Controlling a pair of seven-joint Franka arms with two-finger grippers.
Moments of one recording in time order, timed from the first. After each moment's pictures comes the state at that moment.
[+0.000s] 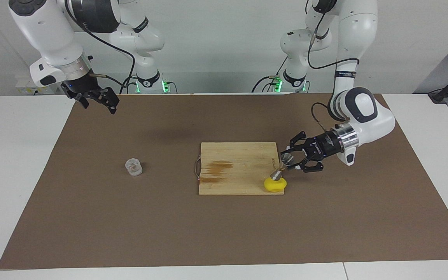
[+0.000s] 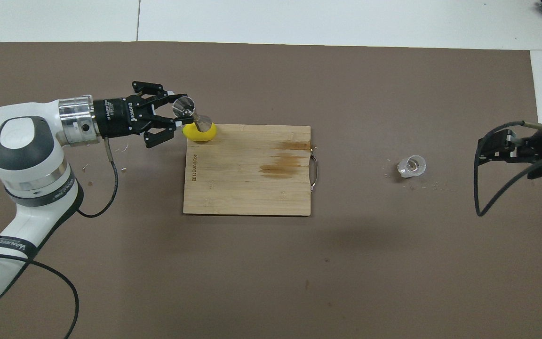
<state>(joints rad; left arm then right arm) 0.08 0.30 -0.24 -1.87 -1.43 2.06 -1.21 0.03 -0.01 -0.03 -1.64 0.00 1.55 0.32</state>
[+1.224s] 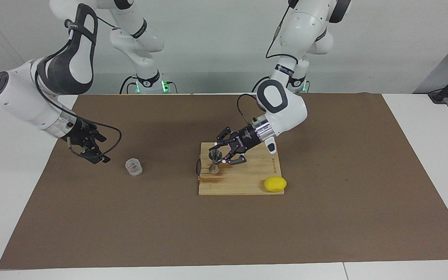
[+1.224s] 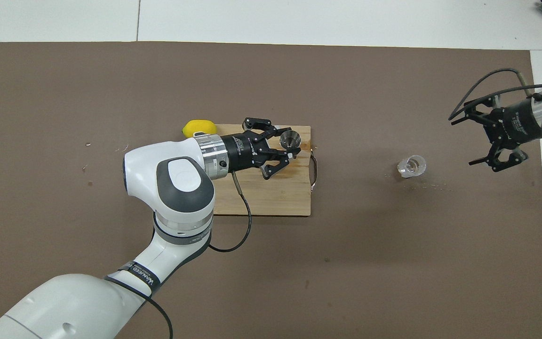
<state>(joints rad) -0.37 0.35 -0.24 -1.87 -1.63 2.54 -1.23 -0.13 0.27 -0.03 -1.66 0.34 1.78 0.98</state>
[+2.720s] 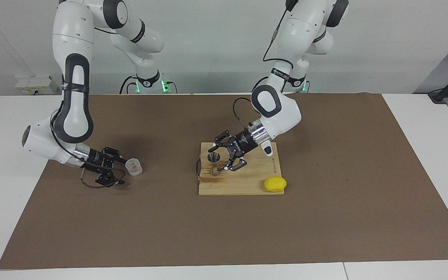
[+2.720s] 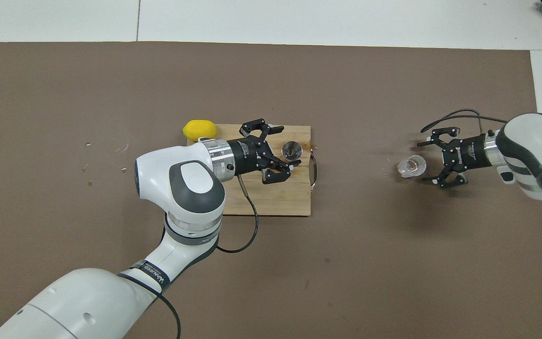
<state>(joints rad) -0.40 0.39 -0.23 -1.86 -1.63 2.60 -1.23 -0.20 0.45 -0.03 -1.89 0.71 2.01 0.83</state>
